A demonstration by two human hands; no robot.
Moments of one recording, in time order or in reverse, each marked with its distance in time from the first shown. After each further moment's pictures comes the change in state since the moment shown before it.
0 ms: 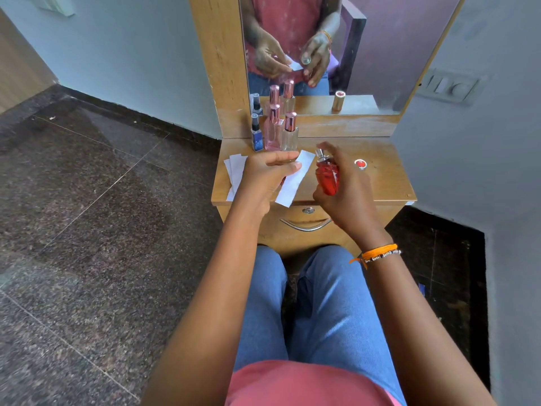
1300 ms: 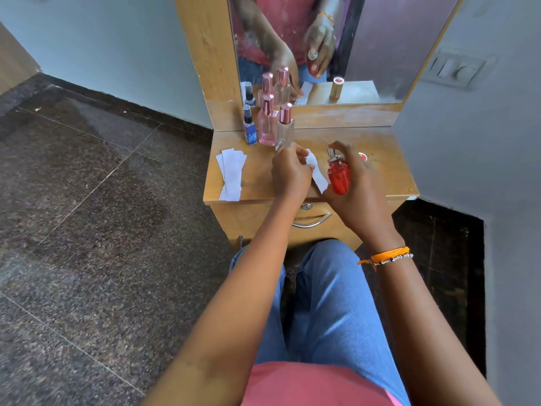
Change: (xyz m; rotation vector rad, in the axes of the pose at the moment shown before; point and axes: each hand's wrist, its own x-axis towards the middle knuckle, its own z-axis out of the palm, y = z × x) left_hand 0.045 -0.038 0.058 0.508 0.230 0.133; right_hand 0.003 0.024 -0.004 -0.108 0.035 0.047
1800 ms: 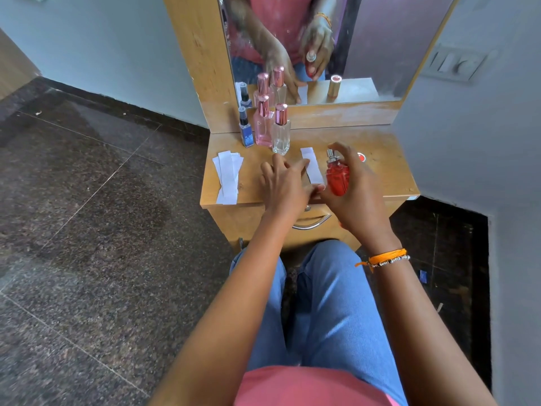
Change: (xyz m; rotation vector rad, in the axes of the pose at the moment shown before) left_hand -0.022 -0.007 -0.013 0.517 -0.162 0.177; right_hand 0.002 0.004 0.002 0.092 0.013 0.044
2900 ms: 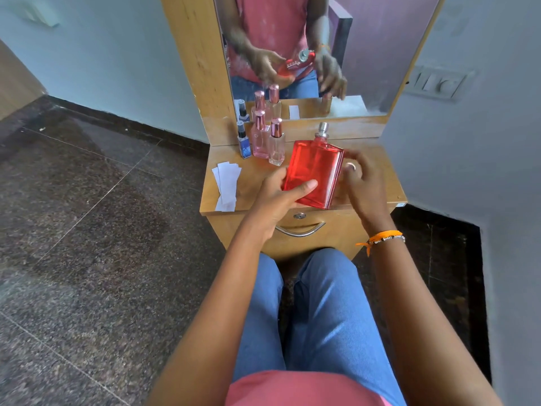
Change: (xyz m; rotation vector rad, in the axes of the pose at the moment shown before) left_hand -0.026 -0.004 -0.035 -1.109 -0.288 -0.046; right_hand 0.031 0.034 -0.006 0.153 0.166 0.056
